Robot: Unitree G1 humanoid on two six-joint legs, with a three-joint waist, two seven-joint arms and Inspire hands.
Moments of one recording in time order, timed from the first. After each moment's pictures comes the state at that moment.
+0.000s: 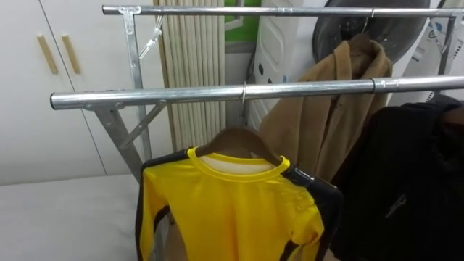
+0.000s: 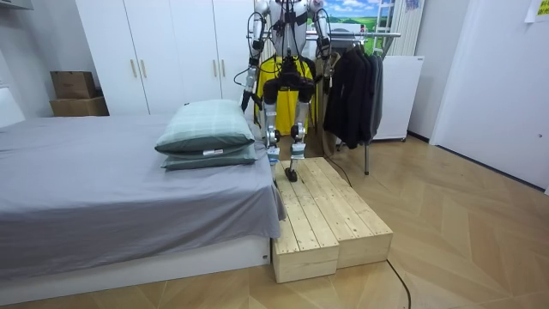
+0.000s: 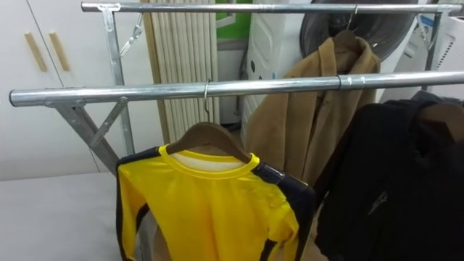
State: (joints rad) left arm 0.23 0.19 0.12 1.09 0.23 0.00 0.12; right arm 0.16 -0.30 0.02 0.63 0.09 -0.02 0.00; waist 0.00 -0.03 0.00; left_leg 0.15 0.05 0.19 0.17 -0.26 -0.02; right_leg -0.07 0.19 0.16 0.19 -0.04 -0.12
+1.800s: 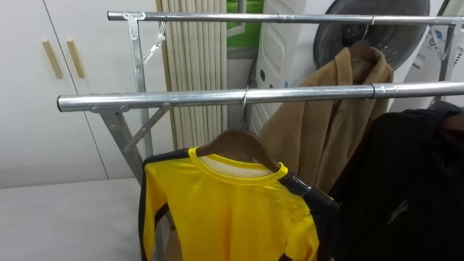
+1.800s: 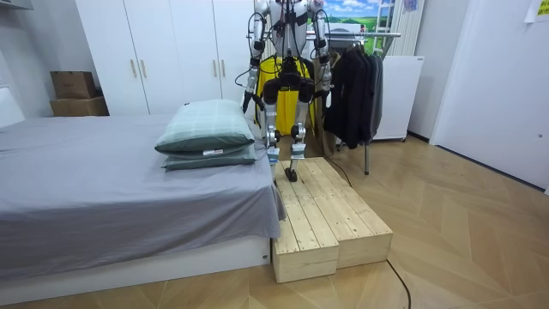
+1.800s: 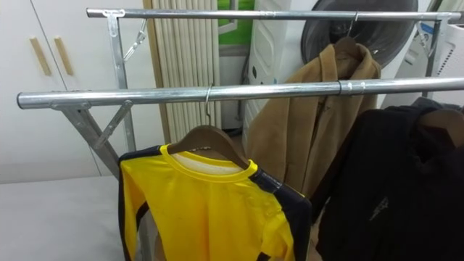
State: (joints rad) left arm 0.24 0.17 0.15 1.13 0.19 -0.01 0.14; right arm 0.11 -0.20 -0.04 1.30 0.37 0.00 0.15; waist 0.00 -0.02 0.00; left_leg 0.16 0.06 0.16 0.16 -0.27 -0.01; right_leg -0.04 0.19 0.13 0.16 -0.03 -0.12
